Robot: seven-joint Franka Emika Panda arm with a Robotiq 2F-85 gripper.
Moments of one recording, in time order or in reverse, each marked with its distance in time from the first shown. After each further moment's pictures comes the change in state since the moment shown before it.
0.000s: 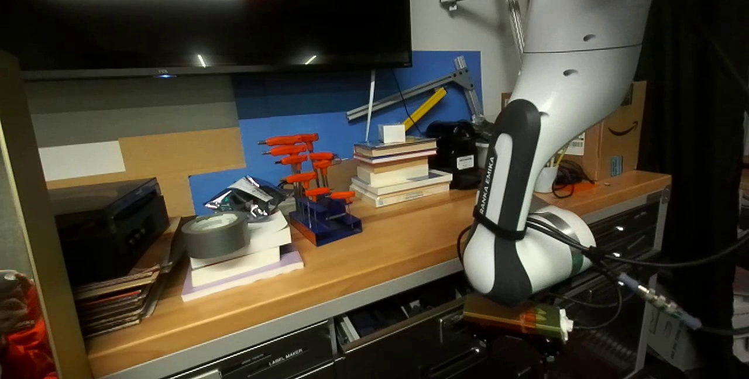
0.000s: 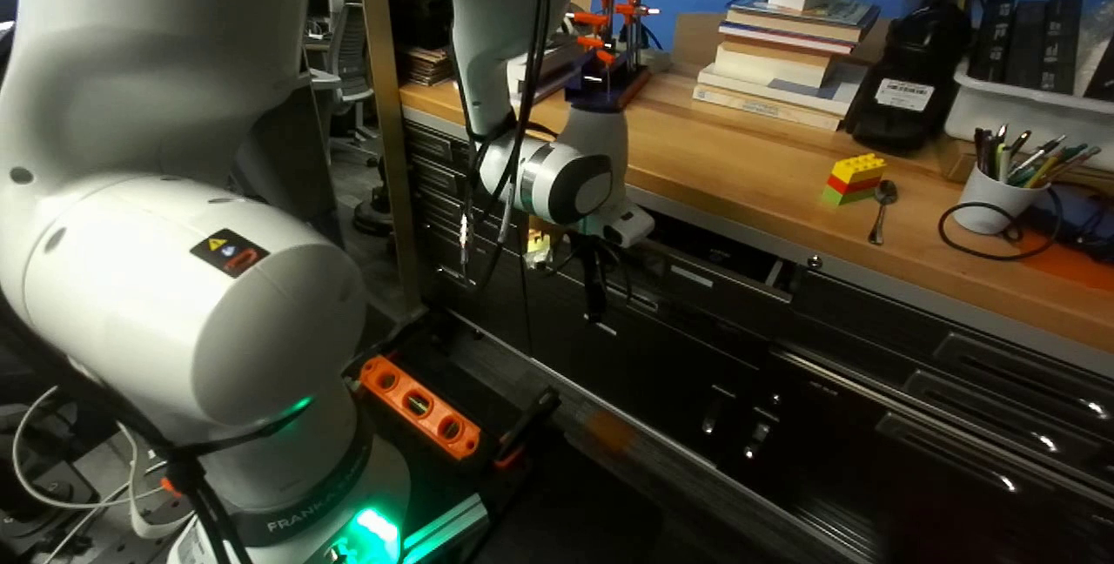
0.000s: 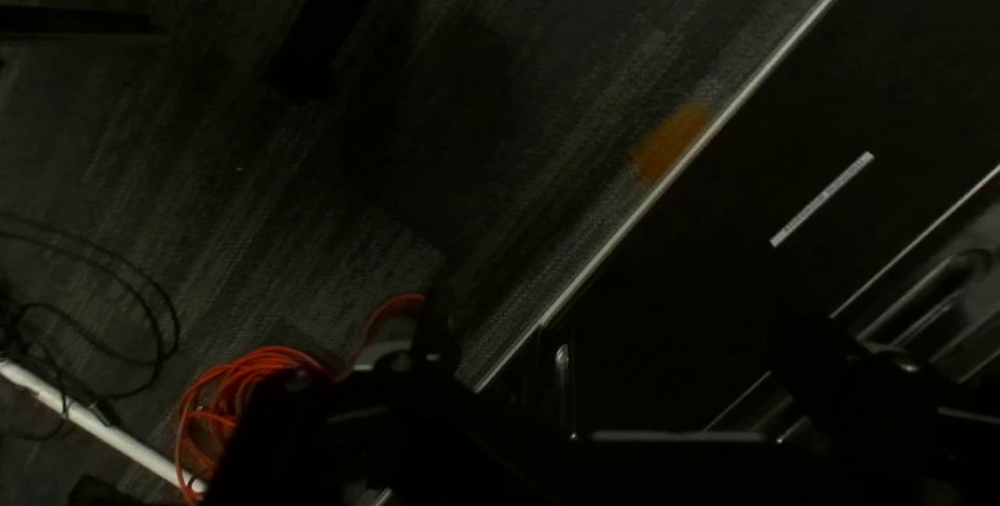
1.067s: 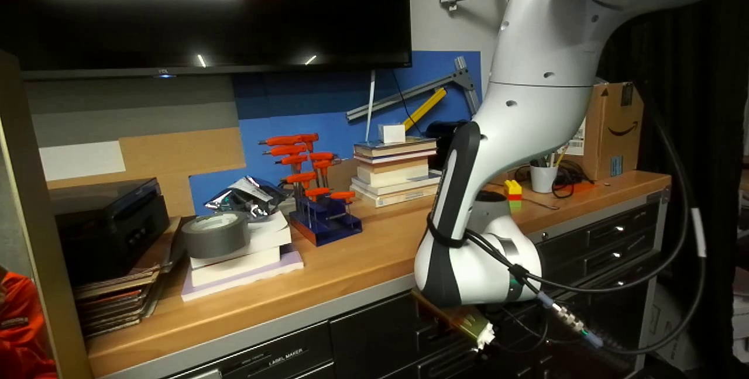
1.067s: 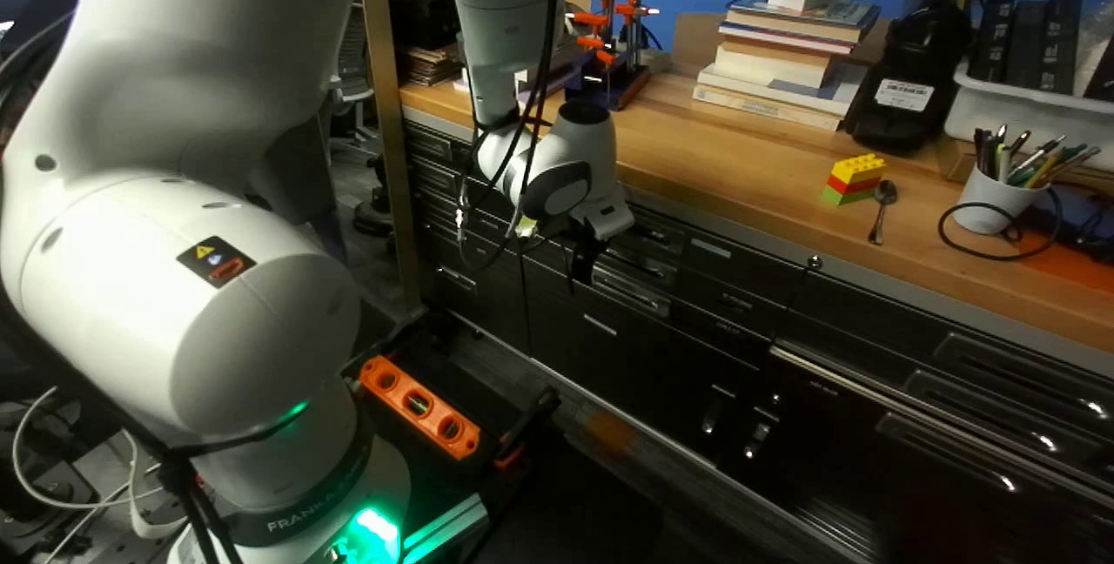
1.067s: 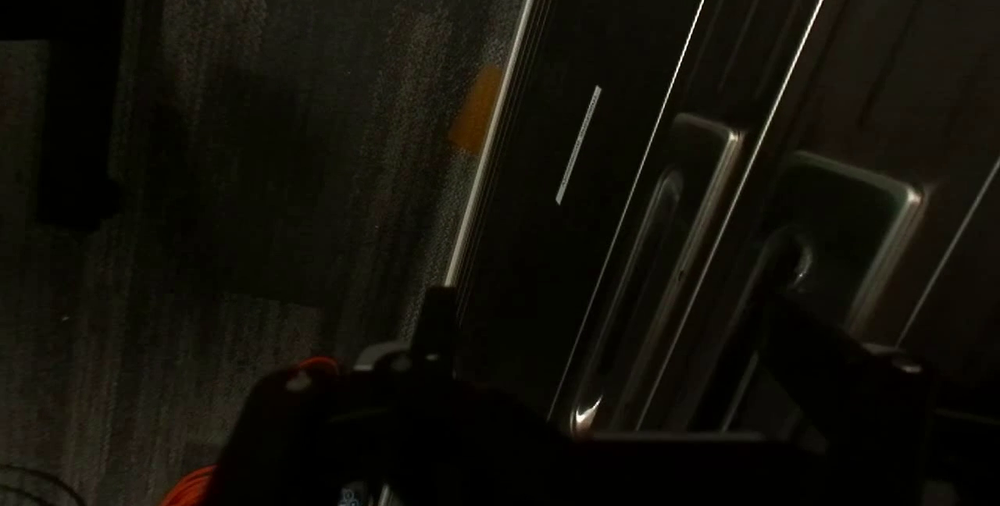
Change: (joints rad) arm -0.066 0.130 0.187 0.158 0.342 0.224 0.082
